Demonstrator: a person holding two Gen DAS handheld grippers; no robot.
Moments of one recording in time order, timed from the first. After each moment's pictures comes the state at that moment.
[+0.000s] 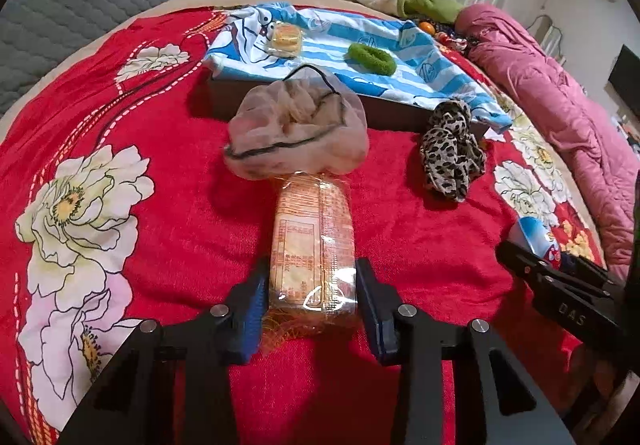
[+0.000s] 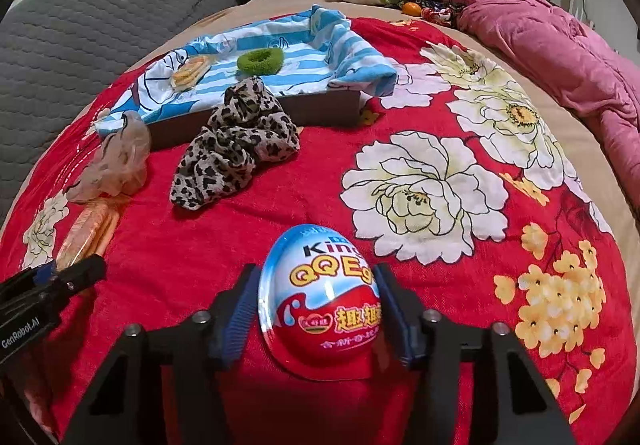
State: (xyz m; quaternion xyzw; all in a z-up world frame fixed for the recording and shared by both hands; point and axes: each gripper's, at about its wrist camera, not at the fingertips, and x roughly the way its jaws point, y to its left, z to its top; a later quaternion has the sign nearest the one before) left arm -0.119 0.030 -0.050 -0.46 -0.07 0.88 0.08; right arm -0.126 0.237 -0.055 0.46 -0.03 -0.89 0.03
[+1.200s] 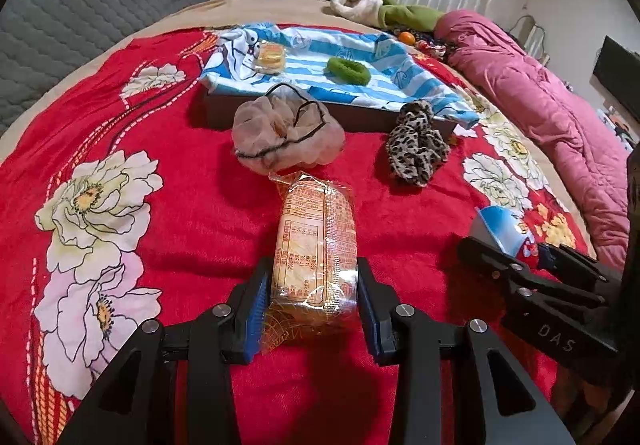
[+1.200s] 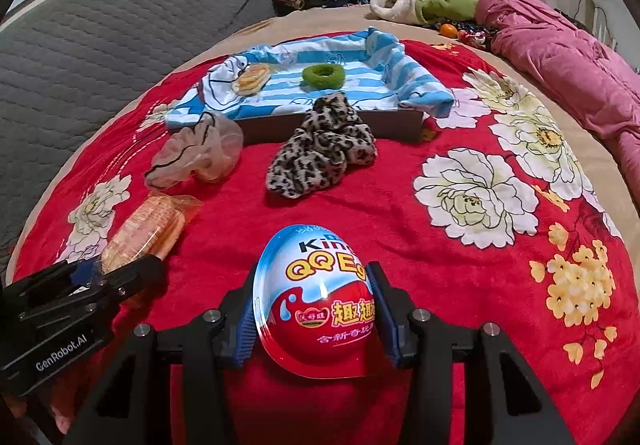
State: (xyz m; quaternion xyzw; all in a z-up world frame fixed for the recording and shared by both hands) left arm -0.081 0.036 -0.031 -0.43 -0.06 0.90 0.09; right arm -0.092 0.197 -0.032 0.43 -0.02 -0.90 0.09
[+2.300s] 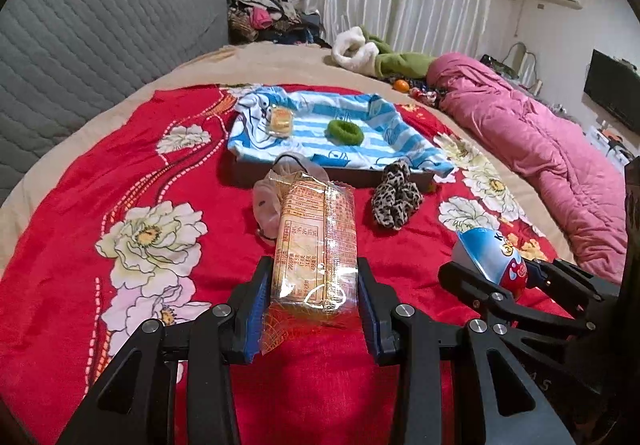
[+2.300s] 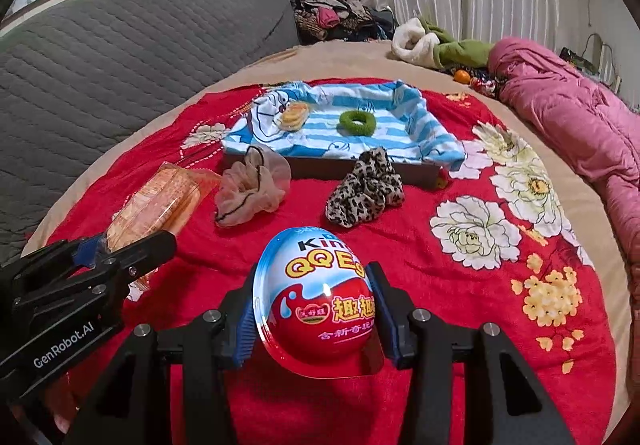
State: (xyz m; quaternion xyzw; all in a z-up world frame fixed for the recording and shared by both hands) left arm -0.031 0.019 0.033 -0.35 -0.05 0.93 0.08; right arm -0.044 0.164 0.023 0.38 0.01 -0.92 0.11
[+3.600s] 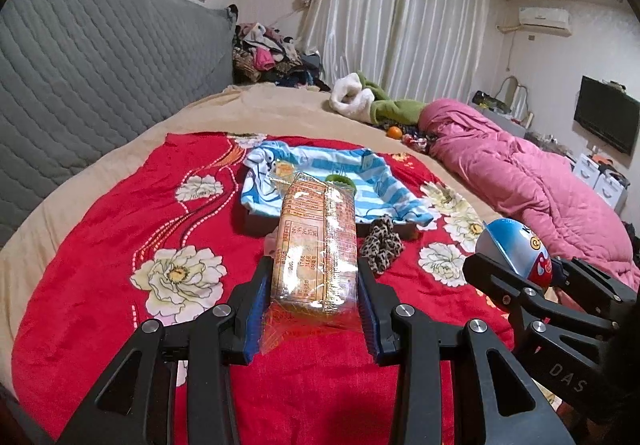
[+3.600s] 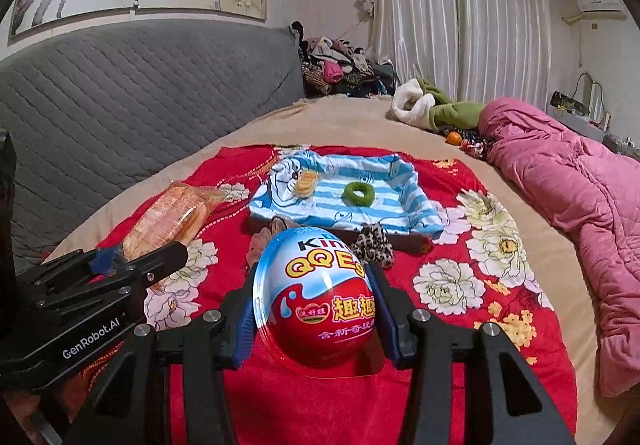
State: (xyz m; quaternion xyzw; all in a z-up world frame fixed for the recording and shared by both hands) left arm 0.009 0.002 0.092 -0.28 -0.07 0.95 0.08; right arm 0.006 0.151 0.099 0.28 0.02 -0.95 0.11
